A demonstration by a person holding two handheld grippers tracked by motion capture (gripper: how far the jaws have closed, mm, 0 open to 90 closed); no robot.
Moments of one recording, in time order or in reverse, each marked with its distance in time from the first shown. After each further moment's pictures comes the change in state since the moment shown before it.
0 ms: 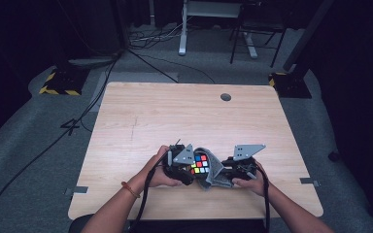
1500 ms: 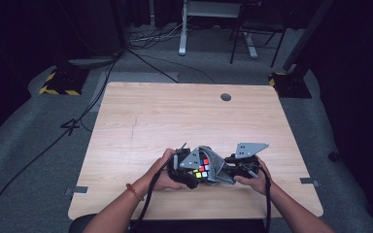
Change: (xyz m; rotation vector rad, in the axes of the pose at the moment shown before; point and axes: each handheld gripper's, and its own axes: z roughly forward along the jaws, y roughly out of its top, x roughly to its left) left arm -0.012 0.011 0.005 -0.021 -0.013 0.023; right arm 0.000 0.007 -0.009 0.021 -0.086 -0.011
